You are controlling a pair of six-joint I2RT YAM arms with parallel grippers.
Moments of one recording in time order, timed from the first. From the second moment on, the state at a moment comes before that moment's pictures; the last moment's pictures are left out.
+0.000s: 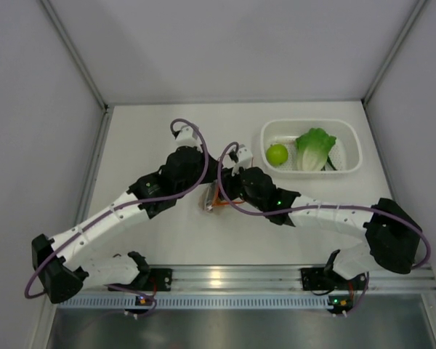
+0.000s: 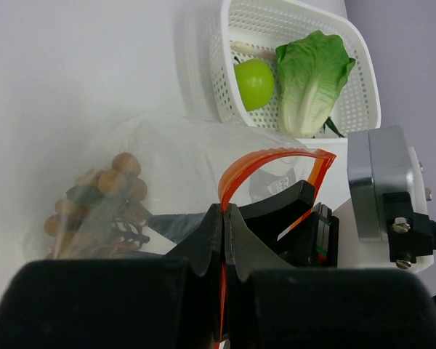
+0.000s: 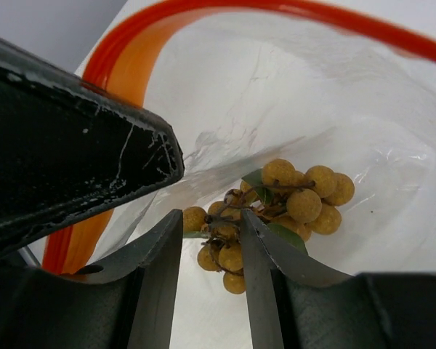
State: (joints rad) left arm -0.85 1.16 1.09 -0.35 -0.31 -0.78; right arm 1.01 1.41 0.84 0.26 0.21 0.44
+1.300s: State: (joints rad) left arm -0.85 1.10 0.98 -0.28 -0.38 -0.82; right arm 1.01 1.49 0.83 0.37 0.32 0.41
